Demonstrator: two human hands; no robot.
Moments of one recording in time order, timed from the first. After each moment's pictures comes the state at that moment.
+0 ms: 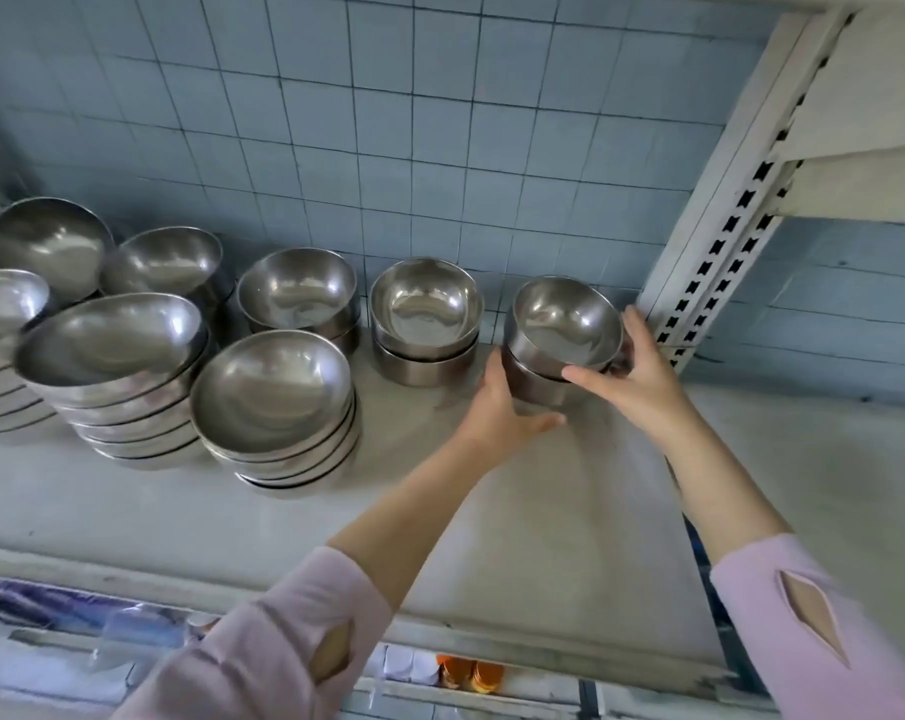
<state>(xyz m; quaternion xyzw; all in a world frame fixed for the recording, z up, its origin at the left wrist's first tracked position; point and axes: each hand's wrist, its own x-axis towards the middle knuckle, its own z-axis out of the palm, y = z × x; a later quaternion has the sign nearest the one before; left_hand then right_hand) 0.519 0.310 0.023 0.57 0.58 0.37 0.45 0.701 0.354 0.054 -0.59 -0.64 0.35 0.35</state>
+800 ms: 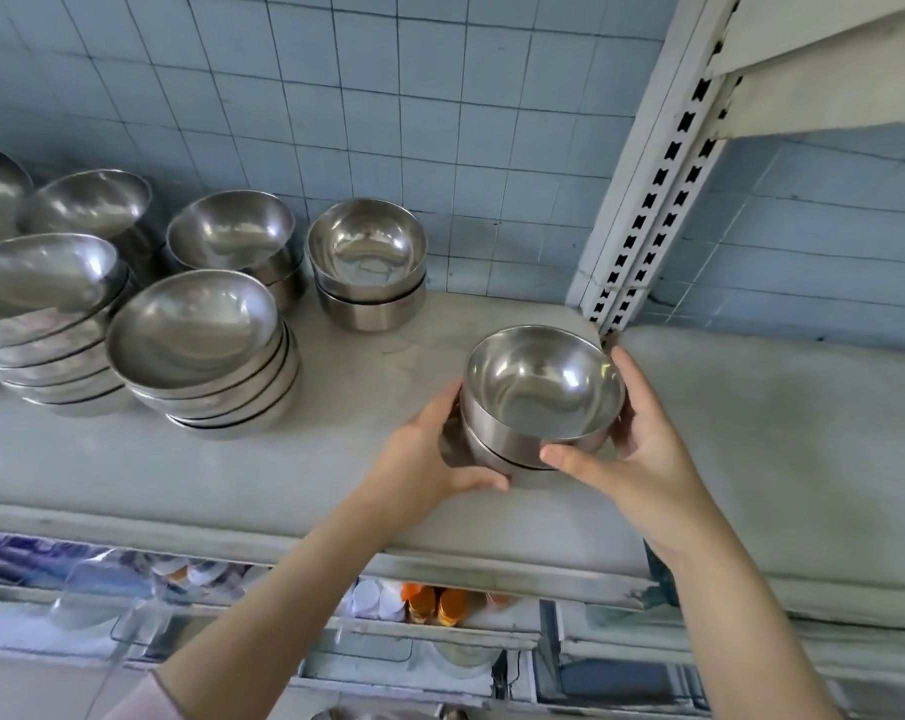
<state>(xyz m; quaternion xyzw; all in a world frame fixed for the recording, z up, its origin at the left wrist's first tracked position) 0.511 0.202 0.012 0.65 0.57 0.32 0.38 0.728 0.199 0.048 -0.49 -0.58 0.47 0.44</state>
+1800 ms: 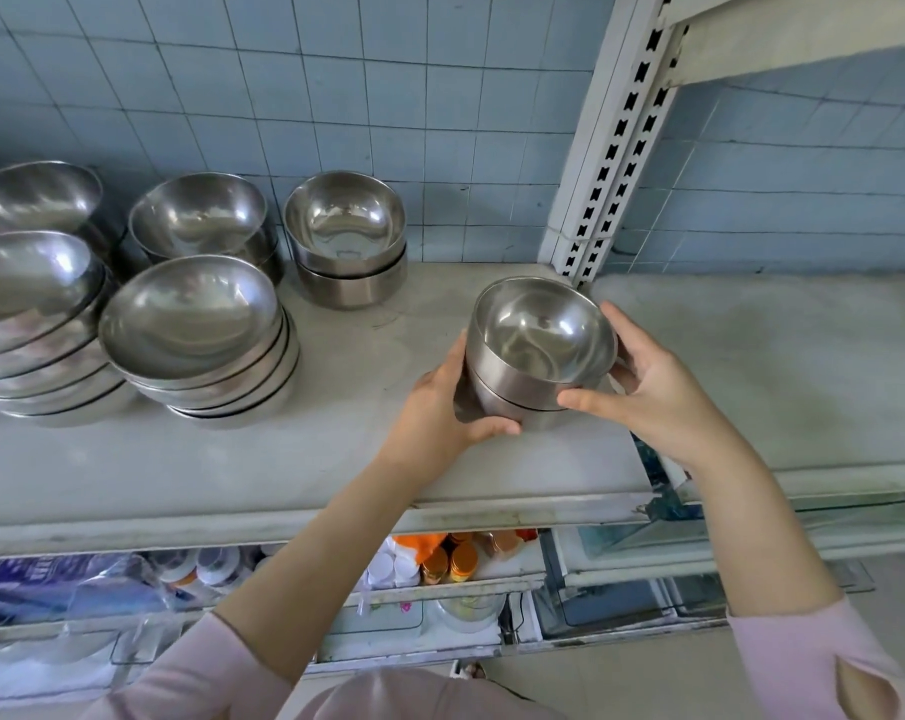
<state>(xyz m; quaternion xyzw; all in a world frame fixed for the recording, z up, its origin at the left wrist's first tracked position) 0.509 0.209 0.004 0.70 0.50 0.35 0.37 0.732 0.189 0.063 -0.56 -0.62 0.41 0.37</state>
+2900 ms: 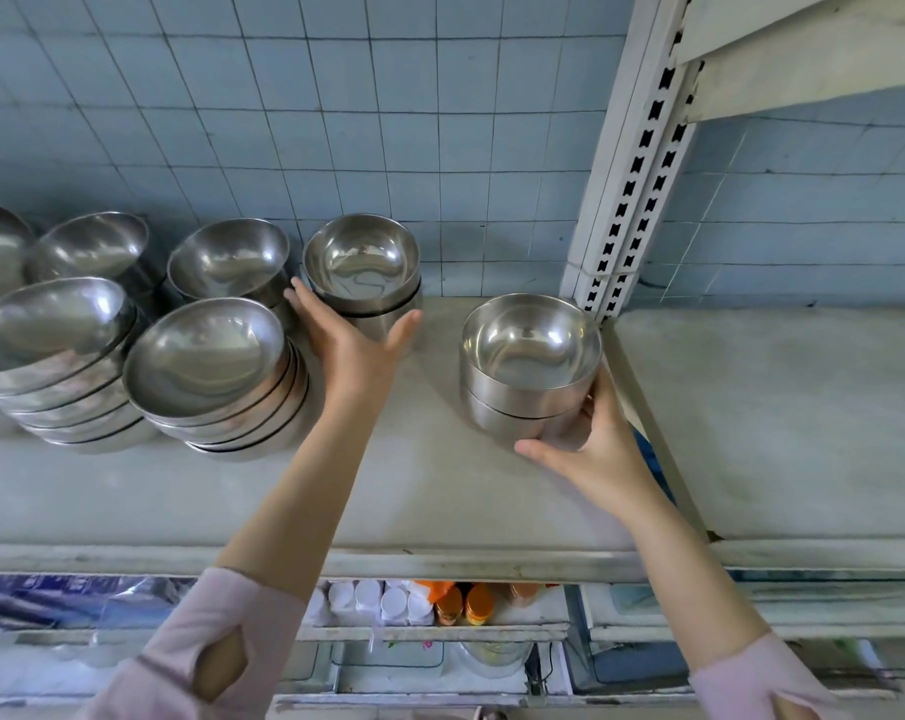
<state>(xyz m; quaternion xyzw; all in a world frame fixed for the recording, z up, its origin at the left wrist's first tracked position) 0.468 0.284 0.042 0.46 0.68 0.53 0.21 0.709 0.218 0.003 -0.57 -0.61 0.37 0.41</state>
